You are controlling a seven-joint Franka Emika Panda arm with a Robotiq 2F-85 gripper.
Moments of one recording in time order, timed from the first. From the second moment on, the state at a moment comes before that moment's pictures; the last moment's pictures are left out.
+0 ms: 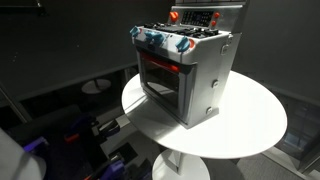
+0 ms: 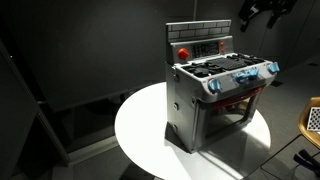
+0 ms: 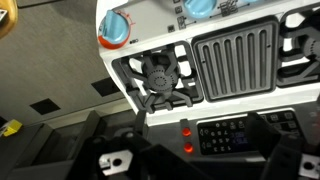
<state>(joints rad) -0.14 -0.29 0.25 -2.21 -0.30 2.22 0.71</state>
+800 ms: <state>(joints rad) -0.11 -0.02 0.11 -2.02 -0.48 2.23 0.89</state>
